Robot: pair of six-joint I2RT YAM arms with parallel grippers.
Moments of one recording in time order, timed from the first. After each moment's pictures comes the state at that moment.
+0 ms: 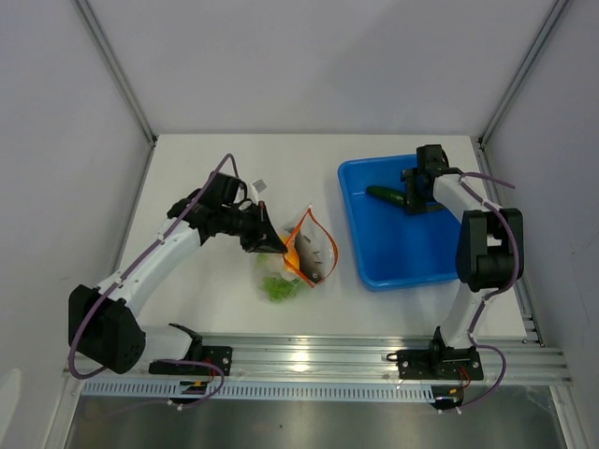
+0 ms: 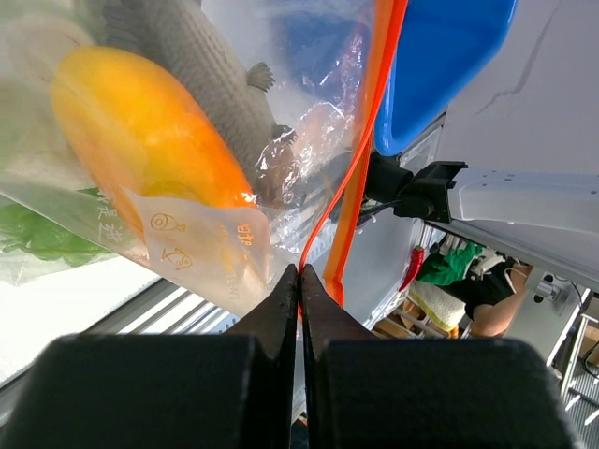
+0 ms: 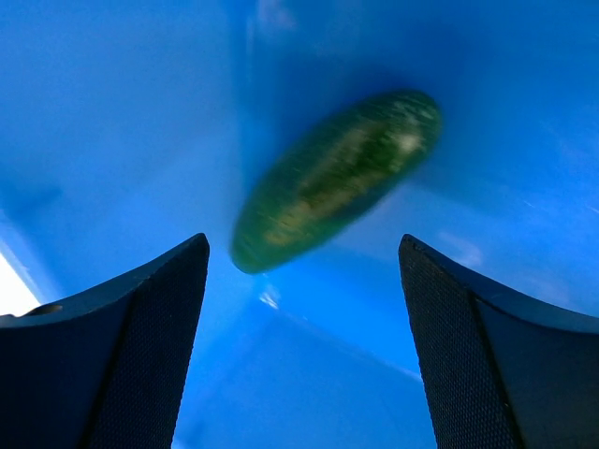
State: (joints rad) left arm -0.41 1.30 1.08 -0.72 0.68 -0.68; right arm 0.08 1.87 1.36 -0.51 0.17 1.46
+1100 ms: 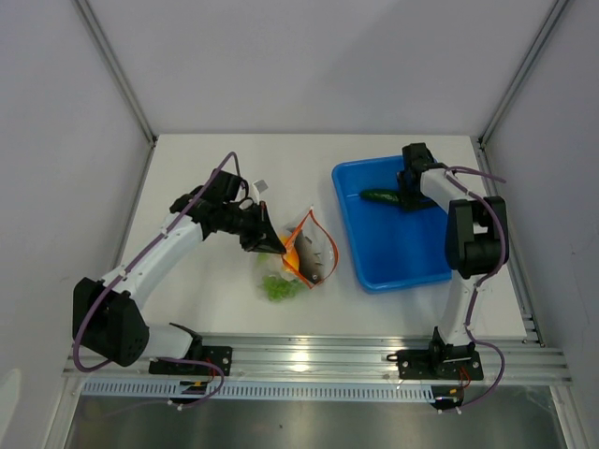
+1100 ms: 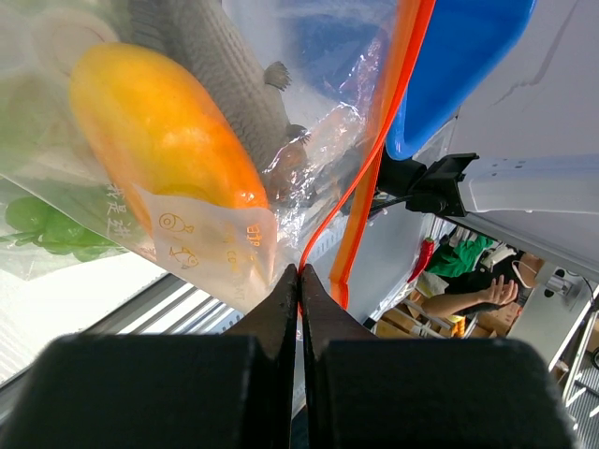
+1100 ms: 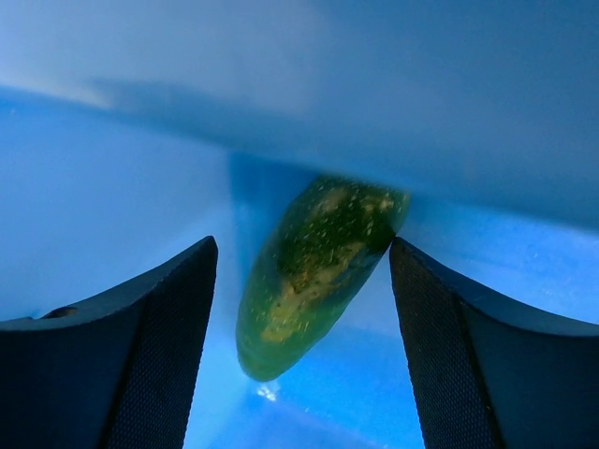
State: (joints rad) left arm -0.40 1.34 1.11 -0.77 0.68 -0.63; right arm 0.13 2.01 1.48 -0.54 0.33 1.49
